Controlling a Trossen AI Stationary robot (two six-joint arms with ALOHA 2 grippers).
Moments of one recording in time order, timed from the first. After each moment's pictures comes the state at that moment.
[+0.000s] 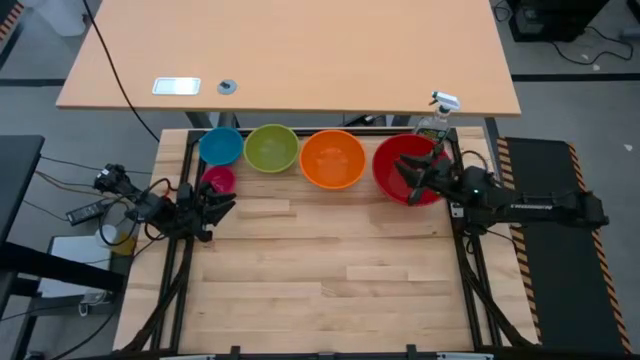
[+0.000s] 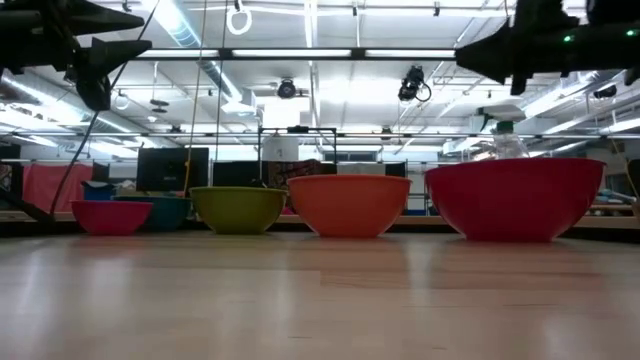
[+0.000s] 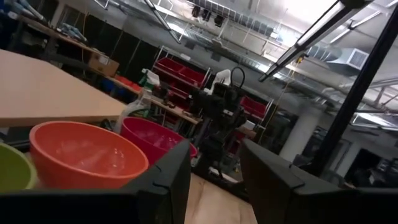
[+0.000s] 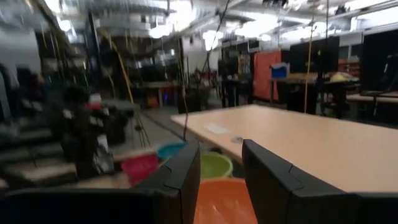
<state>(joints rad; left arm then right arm) -0.59 0.03 0.02 0.41 -0.84 -0.19 -0.21 0.58 0.22 0.53 0.29 -0.01</state>
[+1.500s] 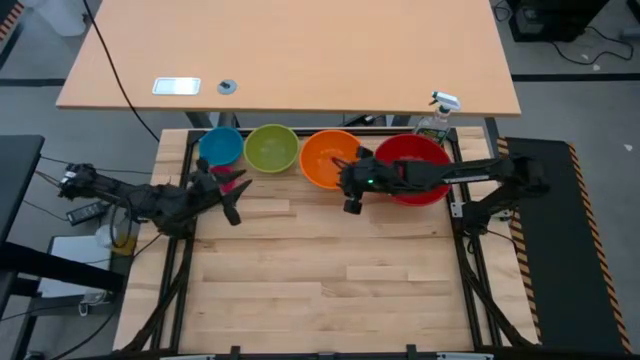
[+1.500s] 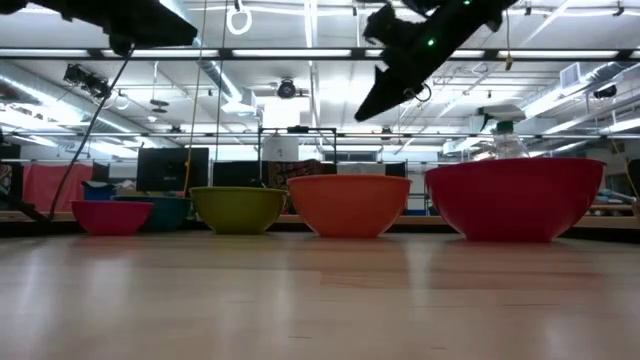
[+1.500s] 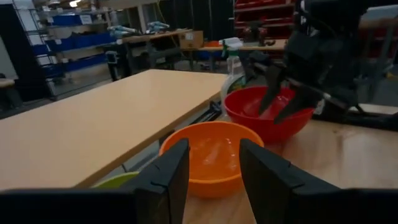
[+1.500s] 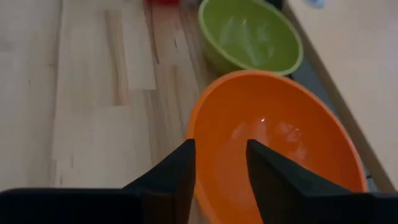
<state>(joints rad) -0.29 0.56 0.50 -0.01 -0.89 0.01 -0.11 1.49 1.07 -0.28 0.30 -0.13</state>
